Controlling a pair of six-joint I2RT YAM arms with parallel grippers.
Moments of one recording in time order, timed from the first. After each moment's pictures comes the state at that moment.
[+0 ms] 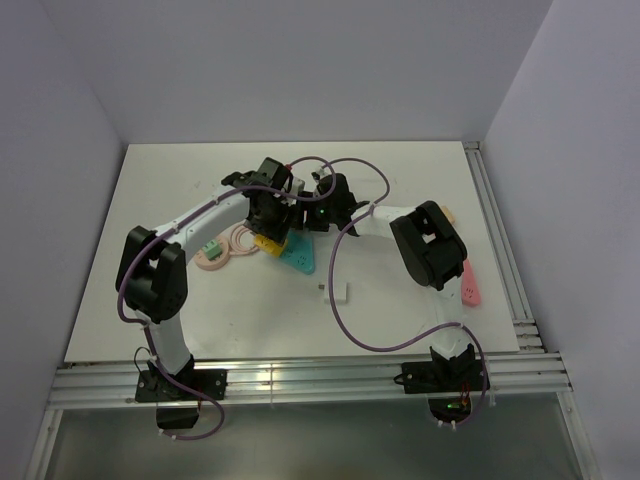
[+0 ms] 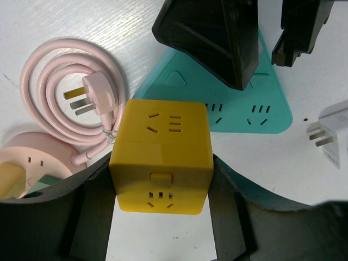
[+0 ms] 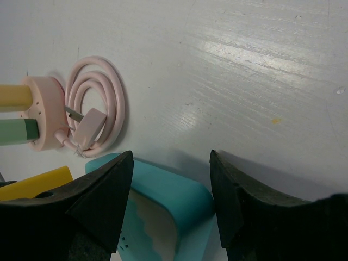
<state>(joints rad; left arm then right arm) -0.55 1.84 1.51 -0.85 -0.01 -0.03 0.55 2.12 1.34 0.12 -0.33 0.60</state>
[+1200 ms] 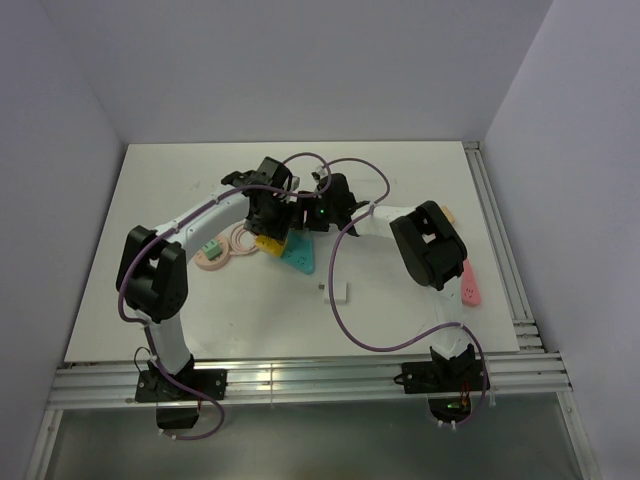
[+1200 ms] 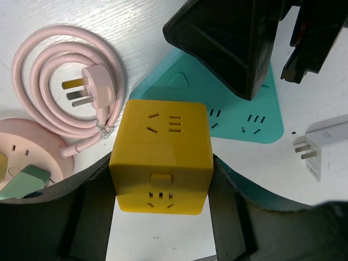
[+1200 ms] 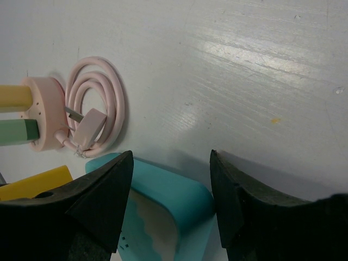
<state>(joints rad) -0.55 1.85 1.52 -0.86 -0.03 -0.15 0.55 2.12 1.34 0.12 -0.33 0.60</state>
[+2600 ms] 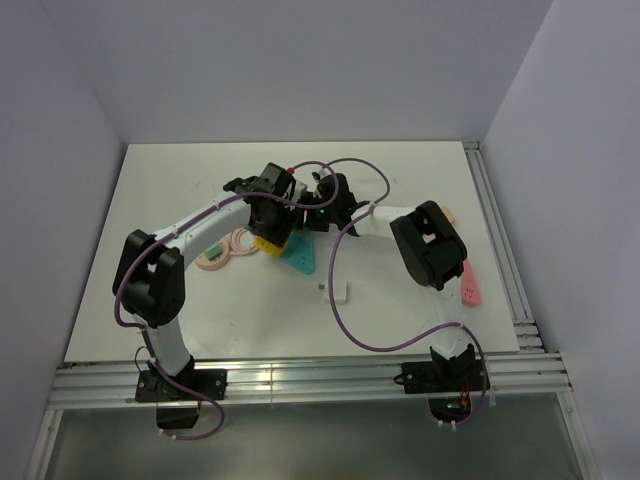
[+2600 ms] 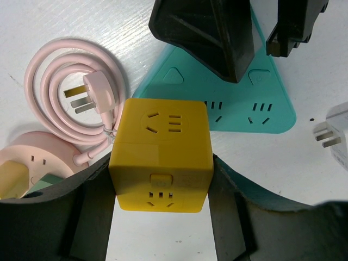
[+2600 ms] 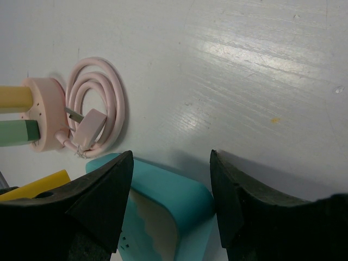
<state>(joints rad) -0.58 1.81 1.46 -0.80 -0.05 -0.02 0.55 2.12 1.34 0.12 -0.33 0.60</state>
